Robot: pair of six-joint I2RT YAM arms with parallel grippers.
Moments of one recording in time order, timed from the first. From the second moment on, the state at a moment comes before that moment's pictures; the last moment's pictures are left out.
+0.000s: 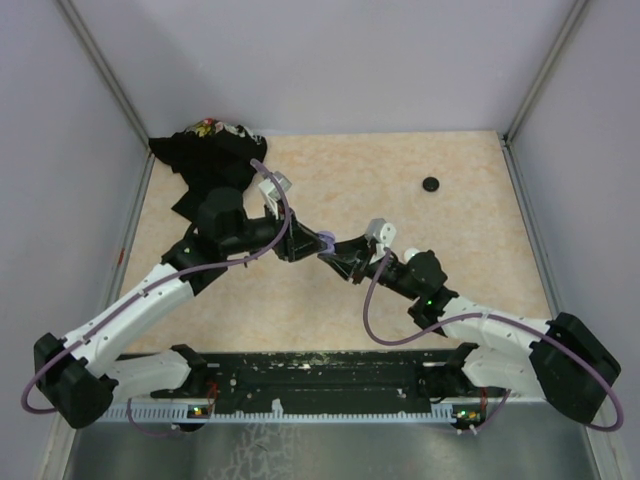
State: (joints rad) left arm -0.67 1.11 0.96 -0.07 0.50 -0.39; right arm 0.80 1.09 0.39 0.92 -0.31 0.09
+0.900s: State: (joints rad) left arm -0.67 1.13 0.99 -0.11 0.50 -0.40; right arm 0.80 1.13 0.41 0.91 -0.29 0.09
